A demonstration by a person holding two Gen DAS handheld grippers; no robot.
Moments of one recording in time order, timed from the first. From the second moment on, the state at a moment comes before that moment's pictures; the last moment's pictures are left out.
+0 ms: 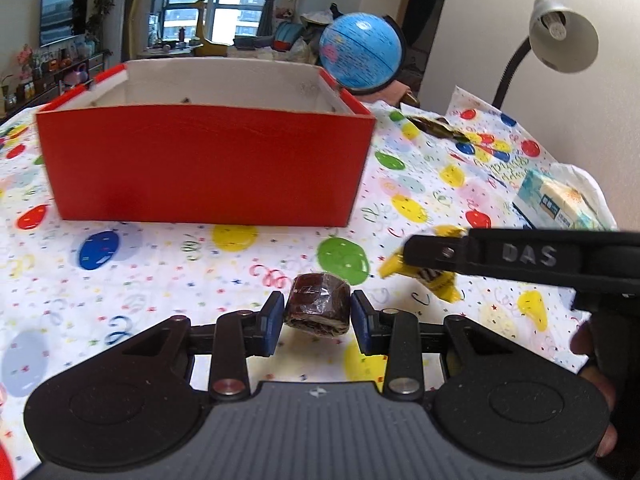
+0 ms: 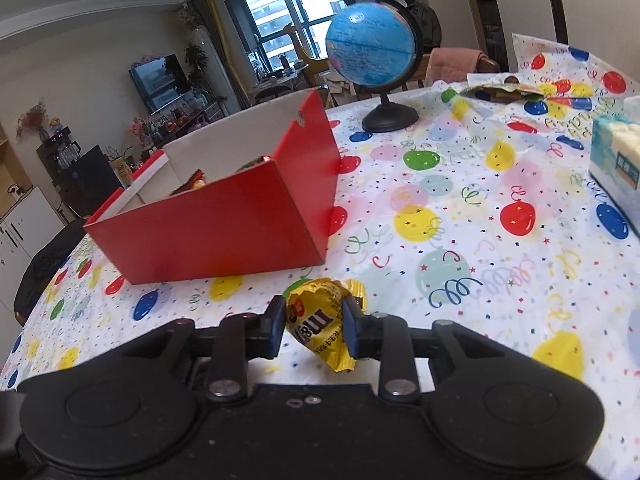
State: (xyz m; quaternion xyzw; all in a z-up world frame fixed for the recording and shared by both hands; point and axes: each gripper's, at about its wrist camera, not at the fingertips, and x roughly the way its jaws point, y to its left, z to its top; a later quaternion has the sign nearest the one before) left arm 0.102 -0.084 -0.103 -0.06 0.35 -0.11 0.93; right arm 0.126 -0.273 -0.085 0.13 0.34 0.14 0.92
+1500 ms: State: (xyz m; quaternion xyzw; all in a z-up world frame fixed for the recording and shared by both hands) left arm 0.129 0.014 0.033 -0.01 0.26 -0.07 0.96; right arm 0.121 -0.172 0.027 0.00 0.23 0.16 0.96
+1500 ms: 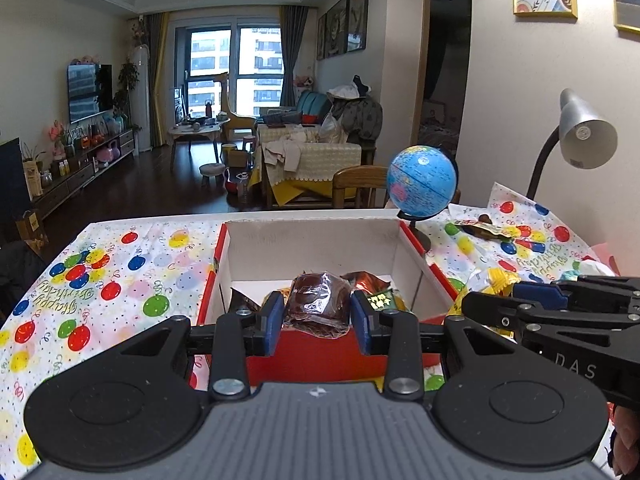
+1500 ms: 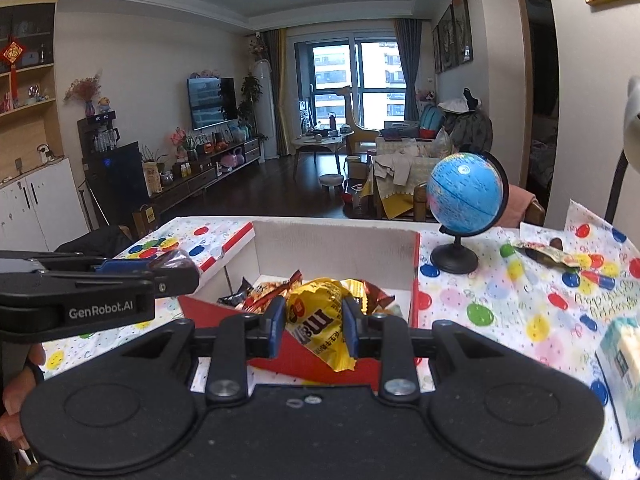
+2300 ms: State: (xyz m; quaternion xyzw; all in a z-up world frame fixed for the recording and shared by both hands) left arm 0.256 0.020 -0.010 0.02 0.31 -0.01 0.95; right arm 0.234 -0.168 -0.015 0.01 0.28 0.13 0.95
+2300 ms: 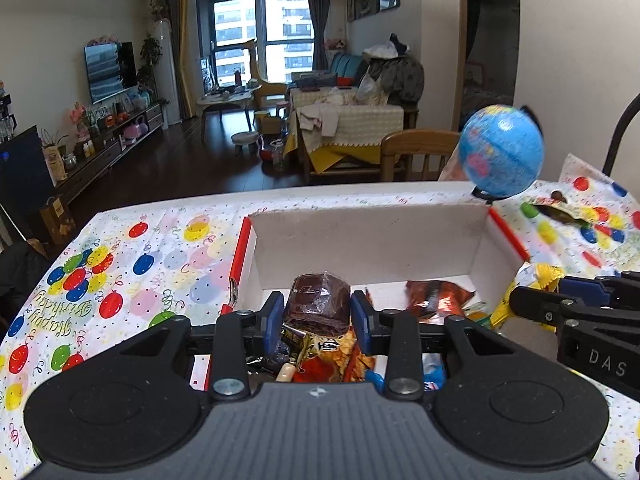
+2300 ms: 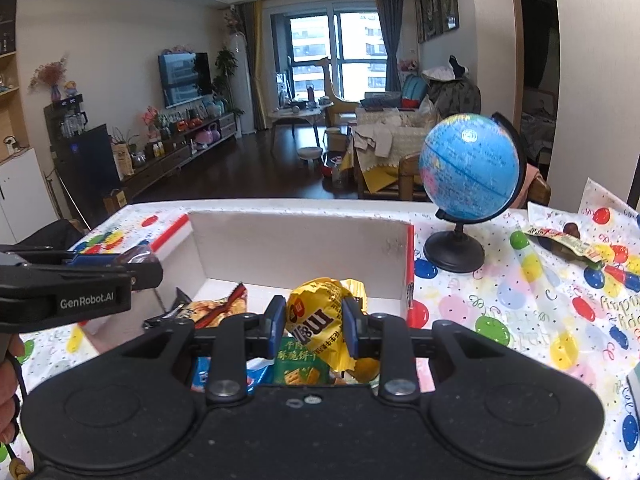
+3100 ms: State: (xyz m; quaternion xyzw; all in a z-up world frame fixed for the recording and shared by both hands) left arm 0.300 0.024 -0.056 0.03 0.37 0.01 0.93; right arm 0.270 -0.153 -0.048 -0.02 0.32 0.13 0.94
